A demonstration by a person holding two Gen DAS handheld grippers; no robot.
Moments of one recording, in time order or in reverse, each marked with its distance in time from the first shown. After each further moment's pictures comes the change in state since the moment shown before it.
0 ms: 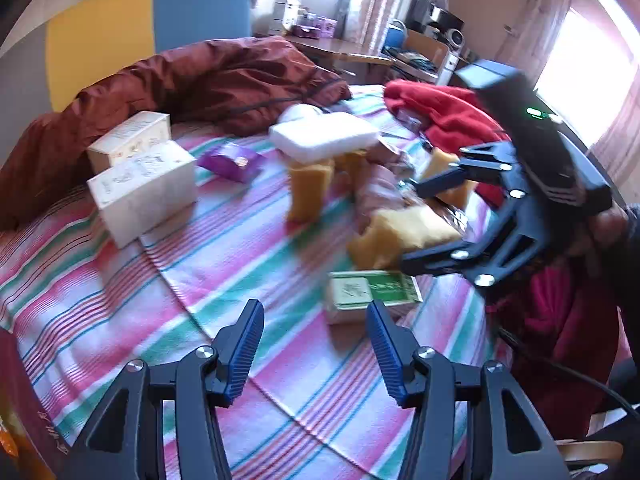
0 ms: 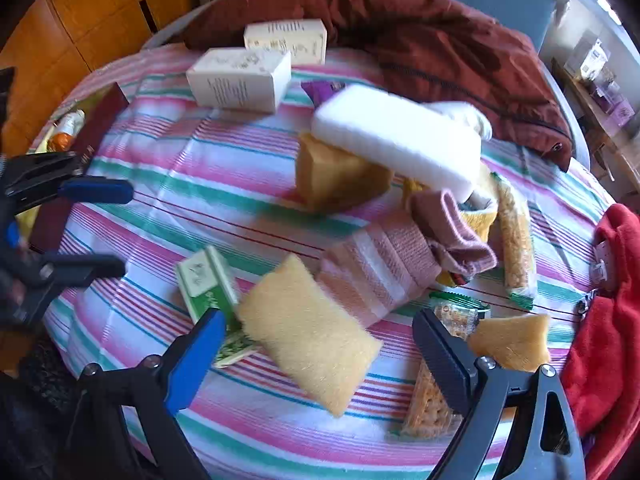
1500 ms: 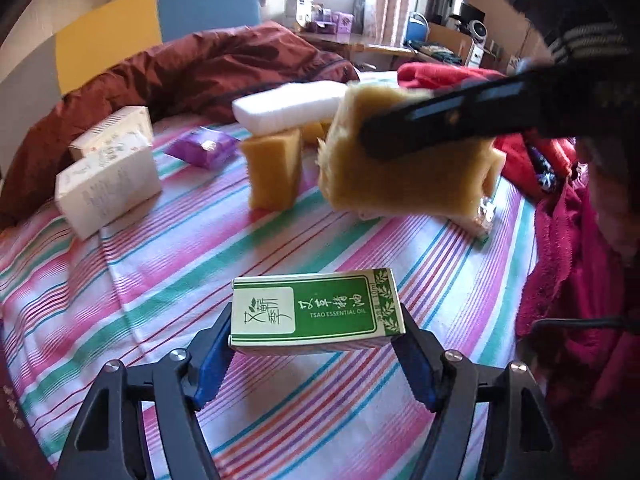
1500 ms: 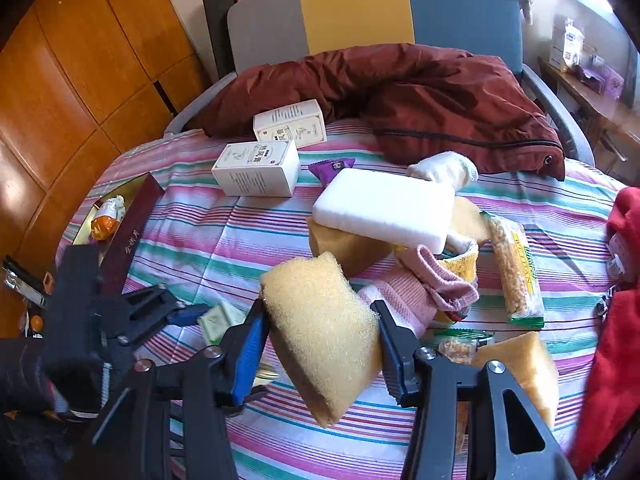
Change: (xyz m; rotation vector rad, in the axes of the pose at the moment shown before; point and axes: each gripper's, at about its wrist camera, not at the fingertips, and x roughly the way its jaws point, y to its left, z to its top) left arm 0.044 -0.038 -0.008 -0.027 -0.032 0.160; right arm -0.048 -0.019 0.002 0.104 -0.241 0.218
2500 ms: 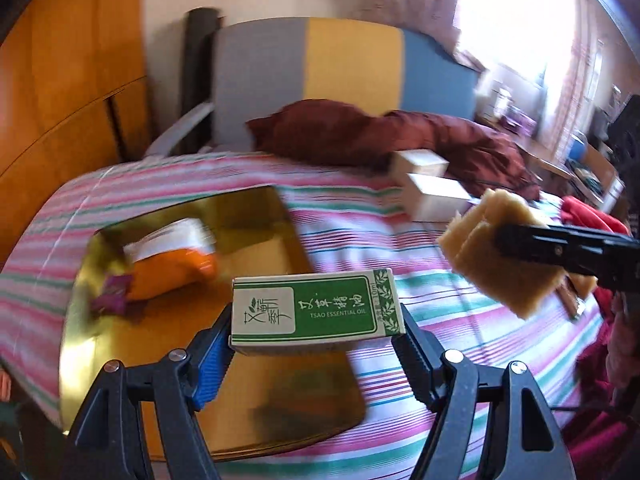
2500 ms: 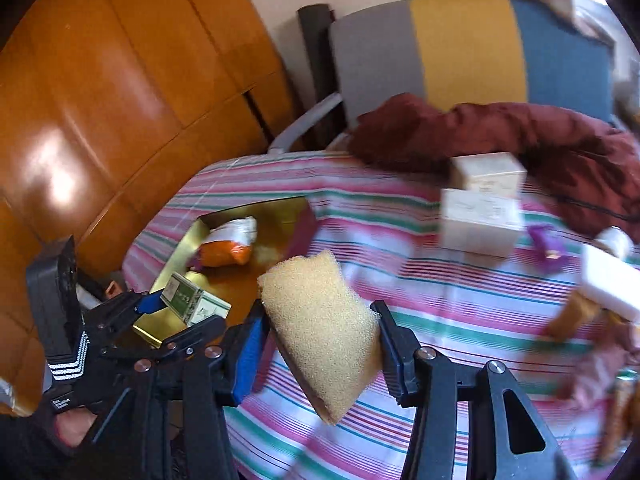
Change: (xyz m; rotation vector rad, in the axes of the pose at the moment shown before) left arm -0.196 0.168 -0.119 -0.508 -0.160 0.435; right arm 0.025 0.219 0.024 -0.111 -0.093 0.250
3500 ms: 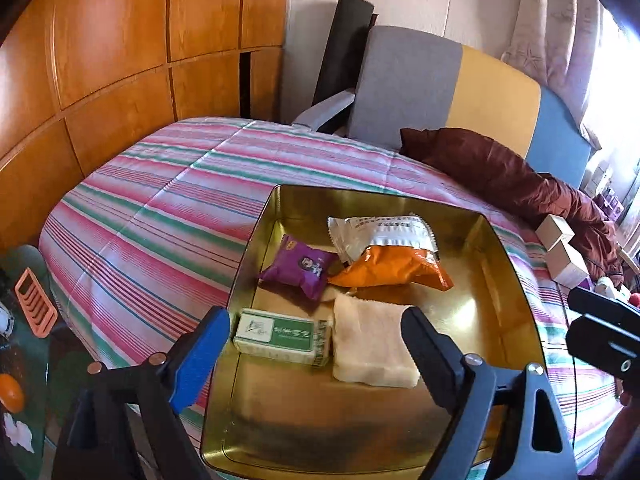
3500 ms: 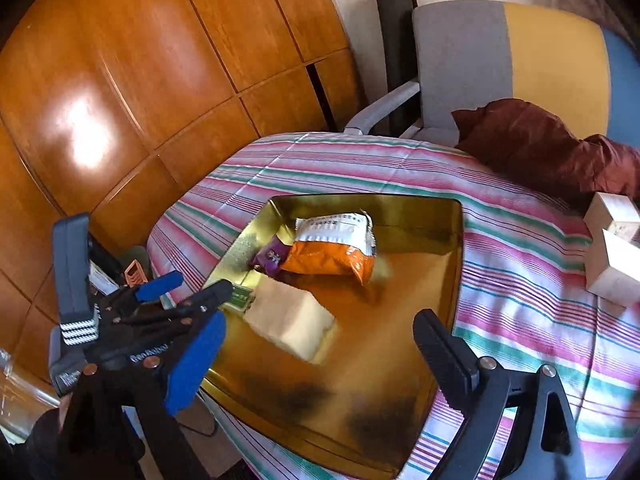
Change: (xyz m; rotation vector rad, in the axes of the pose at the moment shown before) left arm -0.006 0.164 -0.022 -0.294 -0.025 0.228; right arm 0.102 0.134 0.005 -0.132 0.037 0.073
